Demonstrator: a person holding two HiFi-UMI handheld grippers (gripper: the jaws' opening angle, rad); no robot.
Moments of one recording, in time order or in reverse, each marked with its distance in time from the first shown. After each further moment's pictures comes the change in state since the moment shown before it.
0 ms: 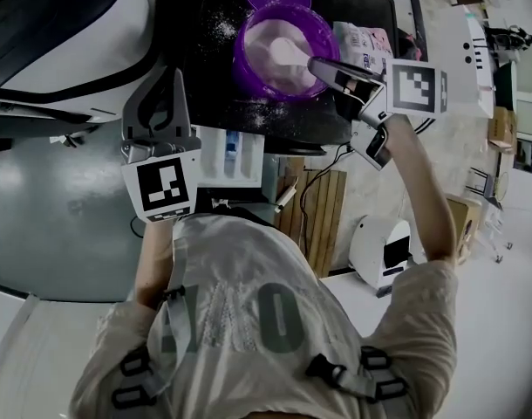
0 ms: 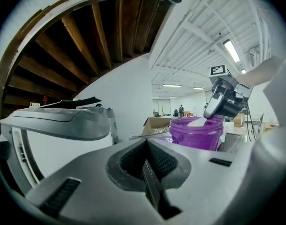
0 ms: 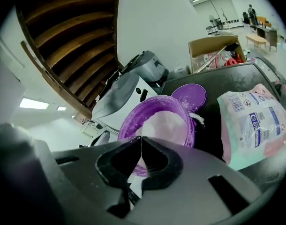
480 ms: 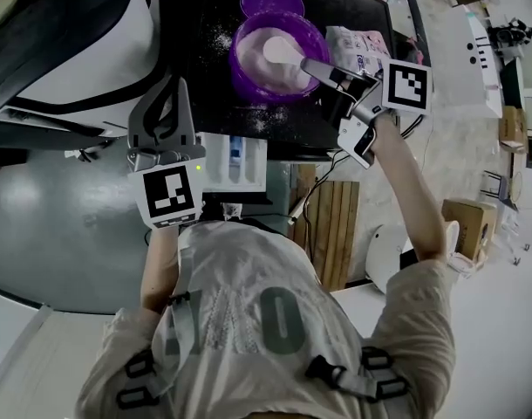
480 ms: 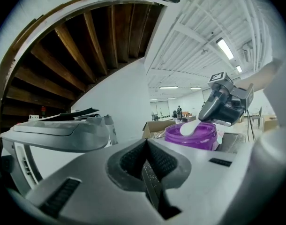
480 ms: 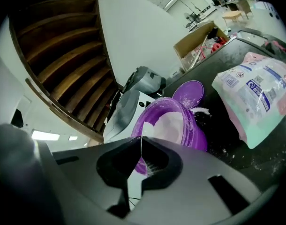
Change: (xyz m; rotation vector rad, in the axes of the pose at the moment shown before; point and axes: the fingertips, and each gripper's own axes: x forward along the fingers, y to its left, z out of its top) left arm -0.014 -0.014 0.027 0.066 -0.043 -0.008; right arm -0.015 0.001 0.003 0.218 -0.190 0.131
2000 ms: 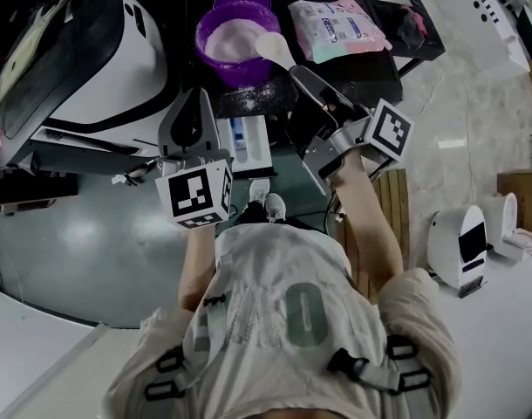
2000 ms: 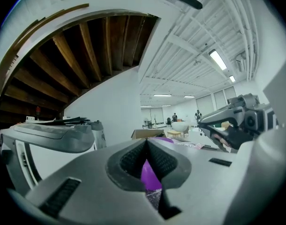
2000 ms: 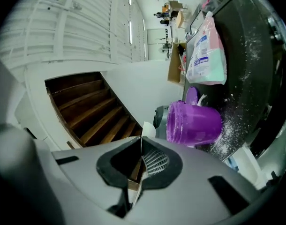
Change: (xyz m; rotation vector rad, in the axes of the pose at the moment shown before) left arm -0.066 -0.108 0.050 -0.044 -0.063 -0.075; right arm -0.120 0.034 -0.080 0.422 -0.641 0.475
